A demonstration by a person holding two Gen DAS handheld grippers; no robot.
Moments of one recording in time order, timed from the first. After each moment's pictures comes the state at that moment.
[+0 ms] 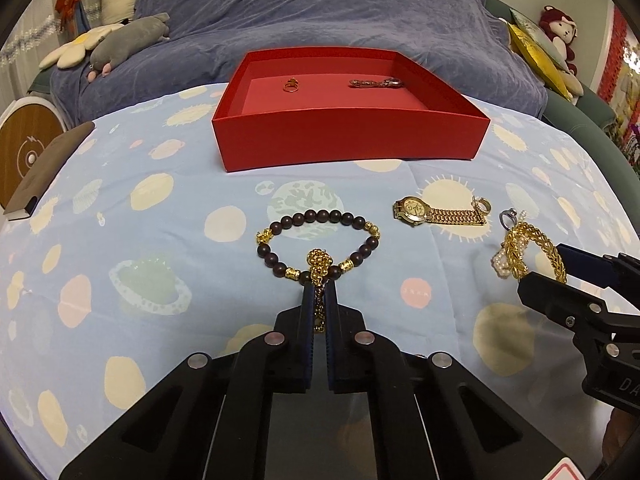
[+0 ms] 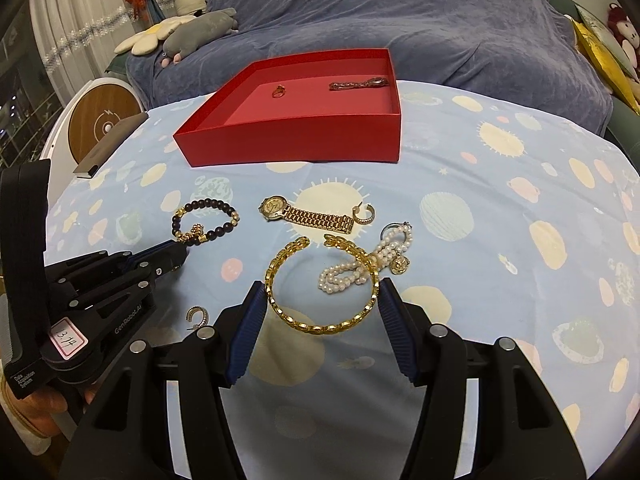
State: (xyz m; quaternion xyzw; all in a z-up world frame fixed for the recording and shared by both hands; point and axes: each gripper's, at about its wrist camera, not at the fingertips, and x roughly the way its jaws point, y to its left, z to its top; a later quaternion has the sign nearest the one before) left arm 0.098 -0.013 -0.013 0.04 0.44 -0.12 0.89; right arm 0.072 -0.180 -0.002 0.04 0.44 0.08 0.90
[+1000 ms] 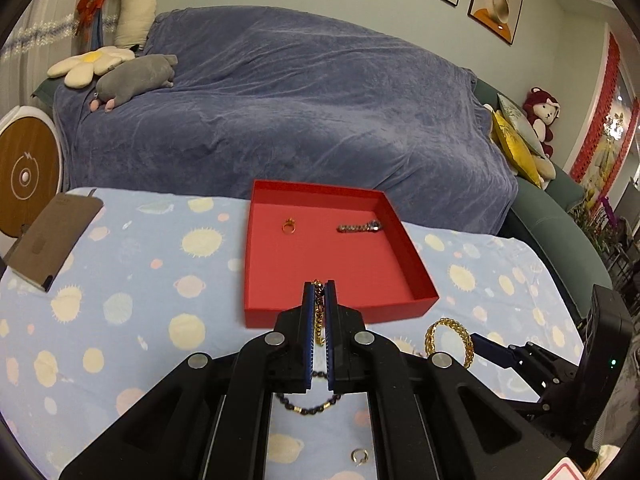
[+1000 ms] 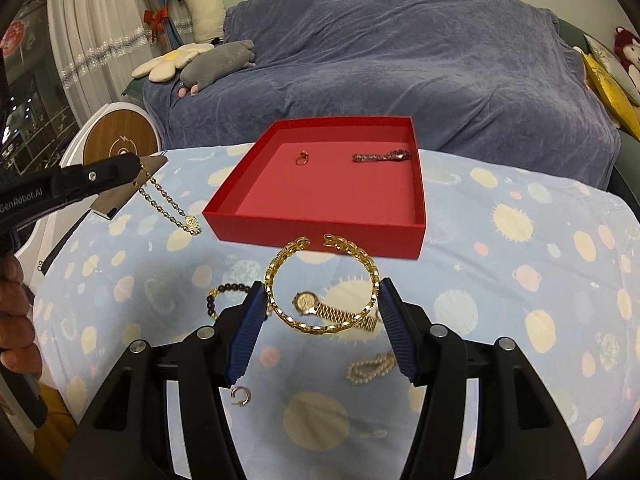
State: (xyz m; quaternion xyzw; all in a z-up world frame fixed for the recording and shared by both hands) left arm 0.147 0.019 0.135 -0.05 0.35 -0.15 0.92; right arm 0.119 -0.167 0.065 0.03 0.38 0.09 0.92
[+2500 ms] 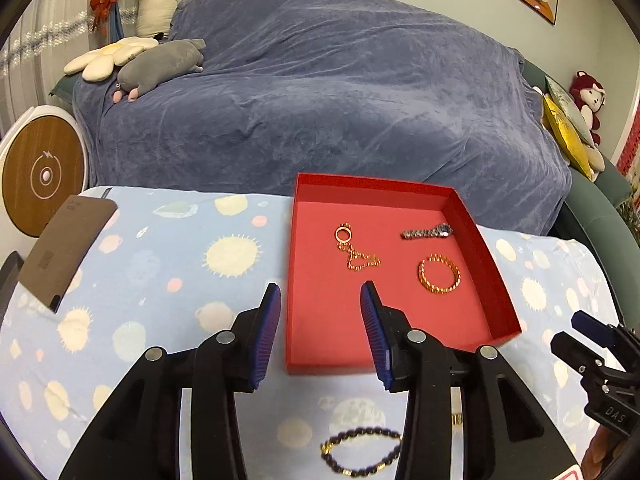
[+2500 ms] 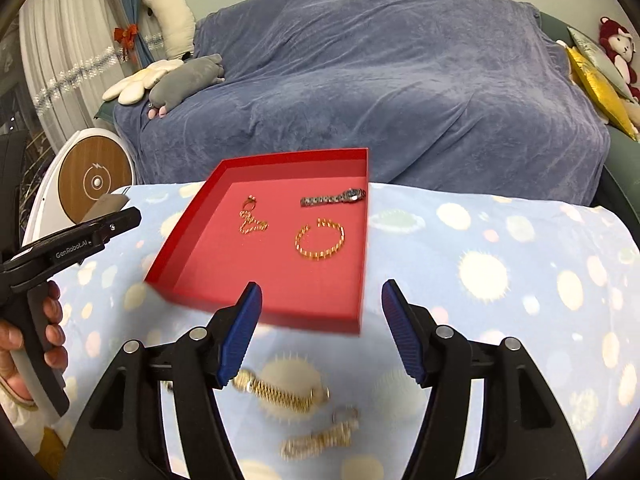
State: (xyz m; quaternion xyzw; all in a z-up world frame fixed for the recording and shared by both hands) left arm 0.216 0.024 0.093 -0.02 0.40 -0.08 0.91; right arm 0.152 -0.214 0.076 0.05 0.38 0.06 0.92
